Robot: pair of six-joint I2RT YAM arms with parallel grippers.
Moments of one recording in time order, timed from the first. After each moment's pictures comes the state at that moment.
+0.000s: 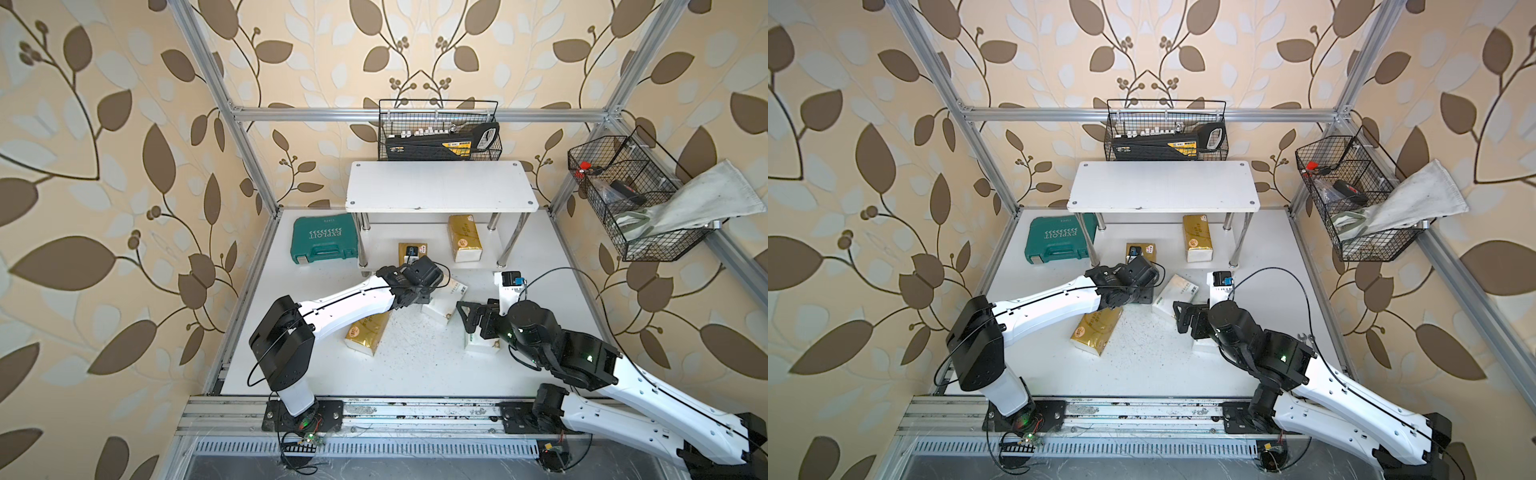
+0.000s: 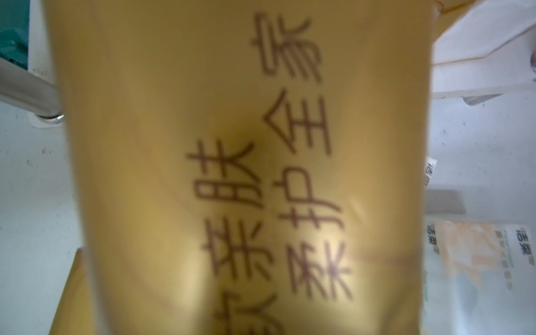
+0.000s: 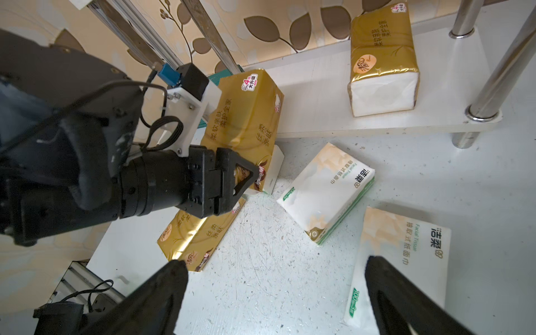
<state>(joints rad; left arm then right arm) -0.91 1.70 1.33 -0.66 -0.34 -0.70 0.95 0.72 0.76 -0.58 0.44 0.73</state>
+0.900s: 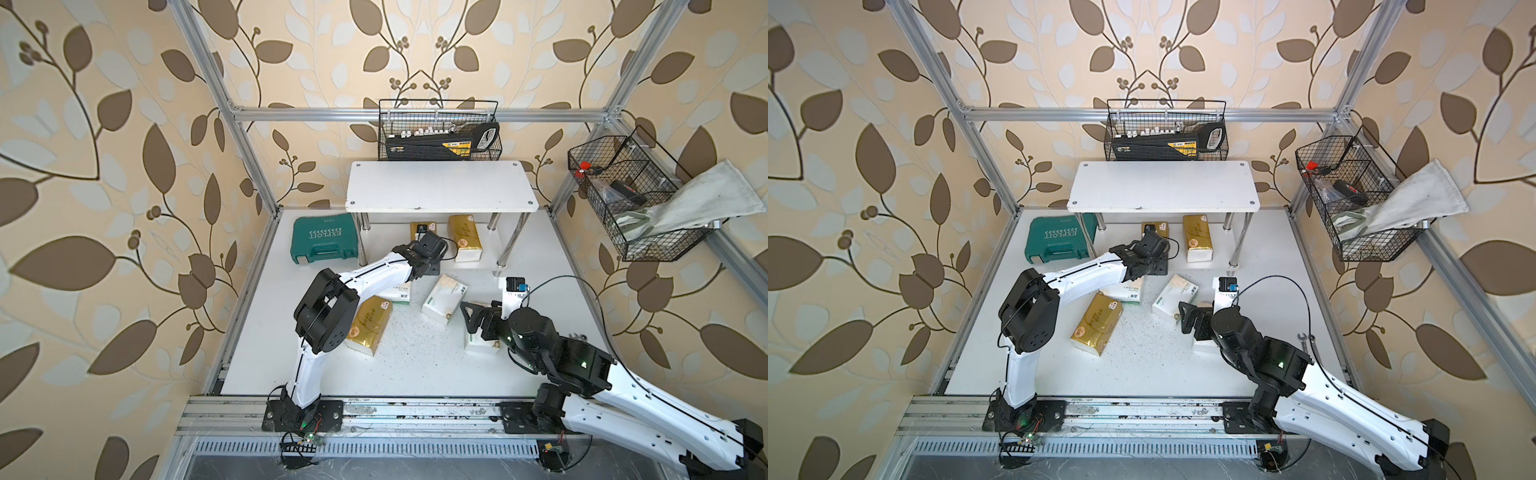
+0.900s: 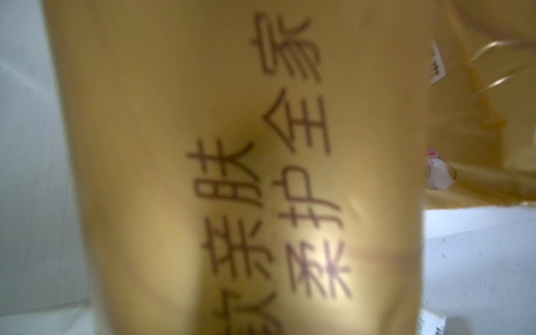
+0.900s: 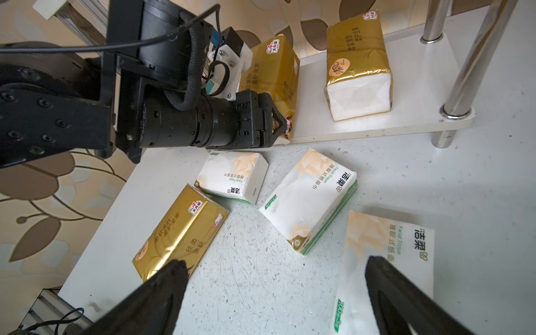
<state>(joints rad) -0.80 2.05 1.63 -0.48 -0.28 -0.60 0.93 0.66 0.66 -0.51 0.49 0.73</state>
